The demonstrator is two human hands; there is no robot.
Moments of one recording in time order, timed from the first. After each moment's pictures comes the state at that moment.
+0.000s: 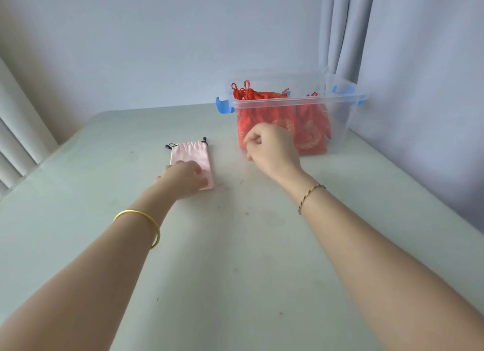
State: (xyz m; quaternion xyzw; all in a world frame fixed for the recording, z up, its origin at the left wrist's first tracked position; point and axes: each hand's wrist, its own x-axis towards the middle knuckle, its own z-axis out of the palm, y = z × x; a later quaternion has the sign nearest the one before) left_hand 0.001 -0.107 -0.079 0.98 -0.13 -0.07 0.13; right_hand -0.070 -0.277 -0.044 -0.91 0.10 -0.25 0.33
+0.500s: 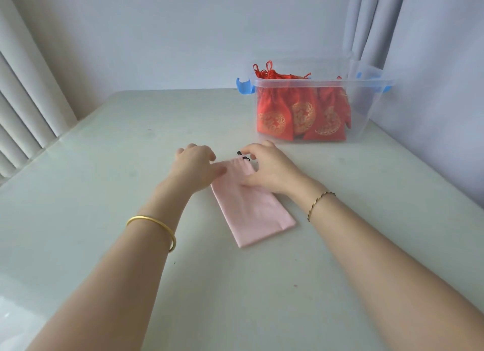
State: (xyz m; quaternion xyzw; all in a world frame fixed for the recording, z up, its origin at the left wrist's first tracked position) left_hand -0.045 -0.096 -0.080 0.97 -0.13 -0.01 0.22; right_hand -0.090 -0.253 -0.083 -0.96 -0.02 -0.05 0.27
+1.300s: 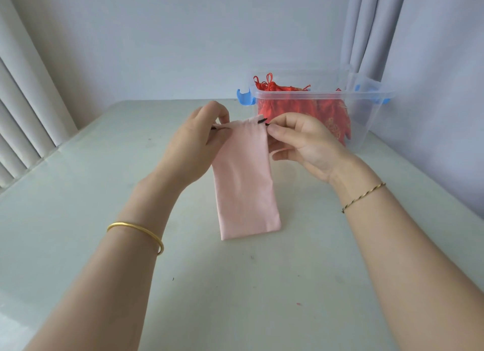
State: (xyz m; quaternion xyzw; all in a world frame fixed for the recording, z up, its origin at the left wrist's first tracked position) left_hand -0.056 -0.093 -0.035 0.85 -0.32 0.17 0.39; right_hand -0.103 -0.288 -0.031 -0.75 -0.06 -0.08 0.65
